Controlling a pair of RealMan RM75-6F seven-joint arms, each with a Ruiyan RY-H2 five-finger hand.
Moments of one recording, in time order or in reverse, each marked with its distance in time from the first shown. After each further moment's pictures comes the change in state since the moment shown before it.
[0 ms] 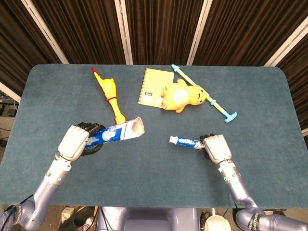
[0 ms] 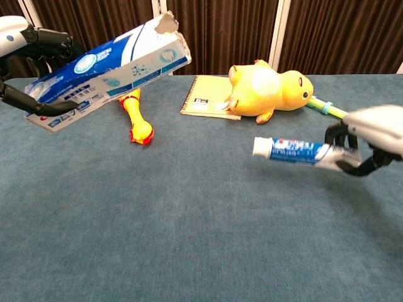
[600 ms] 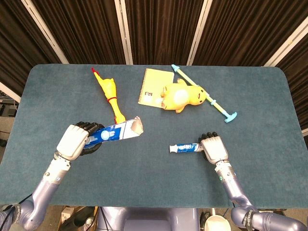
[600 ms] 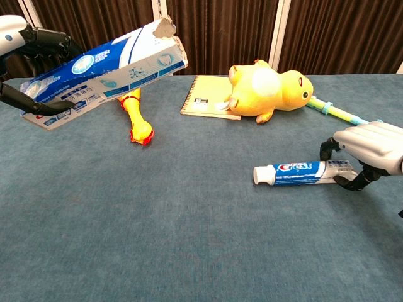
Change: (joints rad) left arm -0.001 0.022 0.007 -0.015 -0.011 -0.003 0.049; right arm 0.007 -0.090 -0.002 0.089 0.101 -0.065 -0.129
